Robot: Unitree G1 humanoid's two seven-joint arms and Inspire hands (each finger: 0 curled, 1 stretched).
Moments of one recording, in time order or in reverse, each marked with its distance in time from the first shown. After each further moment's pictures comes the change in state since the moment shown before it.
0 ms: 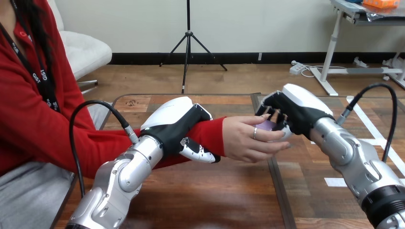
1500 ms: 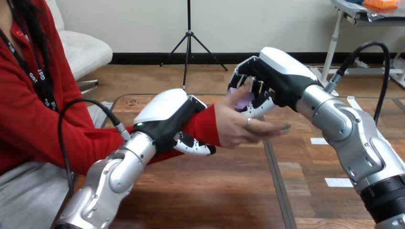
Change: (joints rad) left arm 0.000 0.056 0.010 0.023 -0.004 -0.124 0.103; right arm 0.013 -0.010 -0.017 -0.447 0.022 0.140 0.195
